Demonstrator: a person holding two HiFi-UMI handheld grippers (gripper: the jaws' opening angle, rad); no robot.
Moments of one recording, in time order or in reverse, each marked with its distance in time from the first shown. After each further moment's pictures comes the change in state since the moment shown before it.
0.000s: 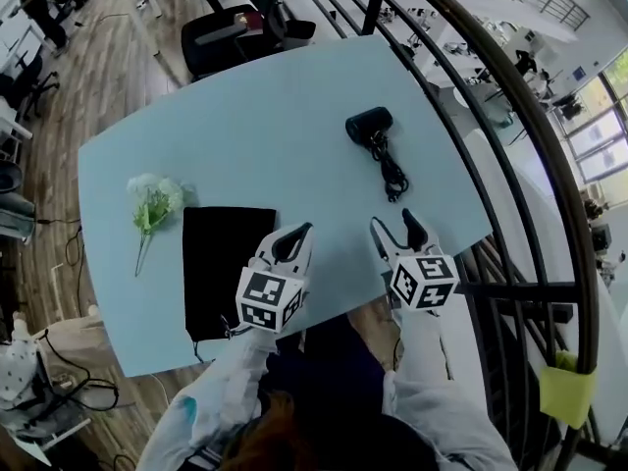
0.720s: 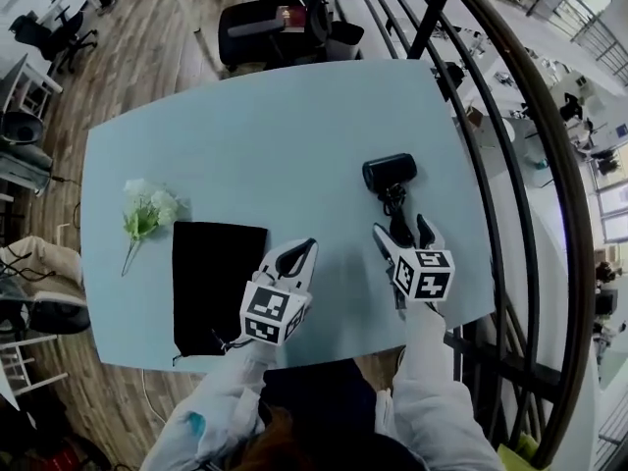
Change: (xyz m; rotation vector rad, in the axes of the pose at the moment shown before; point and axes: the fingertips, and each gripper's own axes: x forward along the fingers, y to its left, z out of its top) left arm 0.090 0.042 -0.006 -0.052 0.040 0.198; right arm 0.149 -0.087 0.009 -0.101 0.212 0.096
